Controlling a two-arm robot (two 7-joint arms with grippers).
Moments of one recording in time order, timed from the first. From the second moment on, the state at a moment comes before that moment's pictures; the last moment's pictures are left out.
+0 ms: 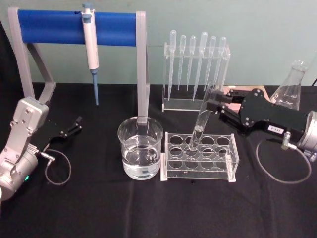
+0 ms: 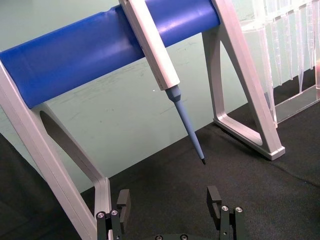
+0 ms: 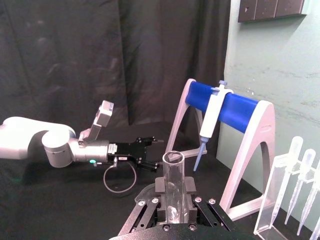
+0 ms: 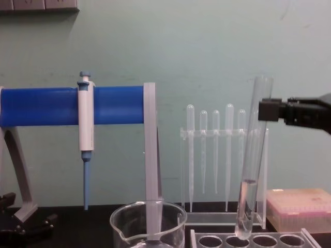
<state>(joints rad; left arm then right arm) -0.20 0.60 0.45 -1.41 -0.25 -0.12 0.03 0.30 0.76 -0.39 -1.71 0.74 0.02 0.76</state>
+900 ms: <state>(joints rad) -0.20 0.60 0.45 -1.41 -0.25 -0.12 0.03 0.35 0.78 -0.42 -1.69 0.77 0.04 0.73</state>
